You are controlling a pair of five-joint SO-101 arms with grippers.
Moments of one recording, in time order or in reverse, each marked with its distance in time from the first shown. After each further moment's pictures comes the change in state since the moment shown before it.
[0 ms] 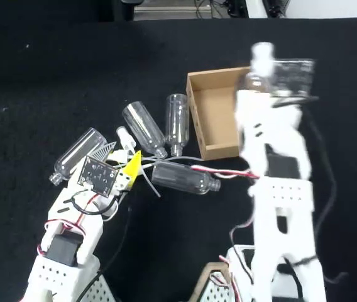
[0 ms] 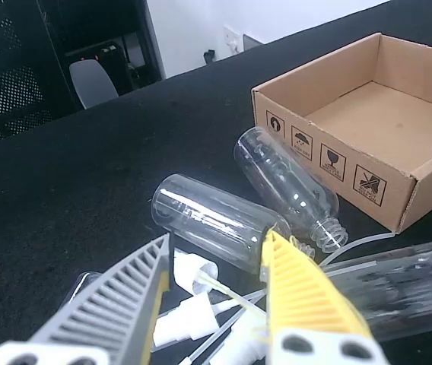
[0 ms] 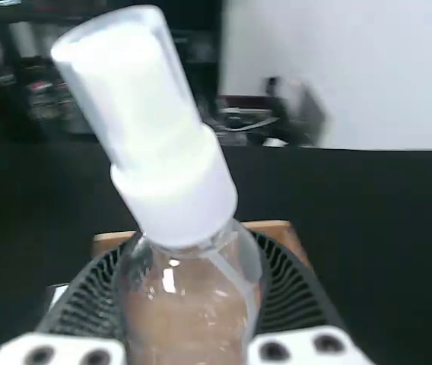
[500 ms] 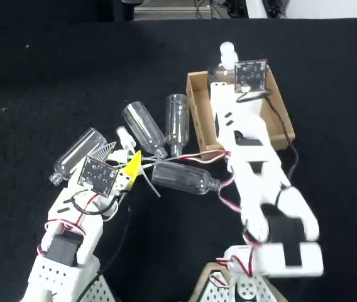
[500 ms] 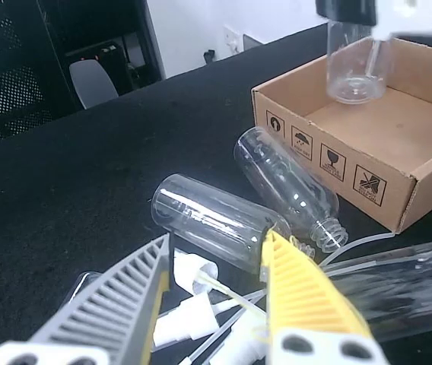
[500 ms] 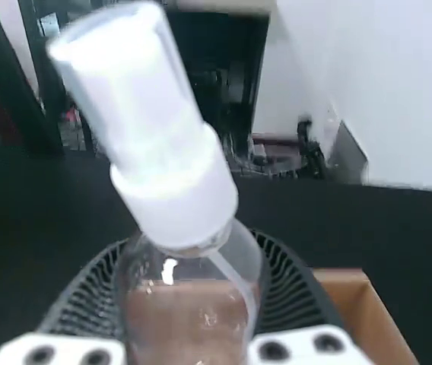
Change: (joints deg) left arm 0.0 0.0 0.0 0.0 0.0; right arm -3.3 37.0 -3.3 -42.3 -0.1
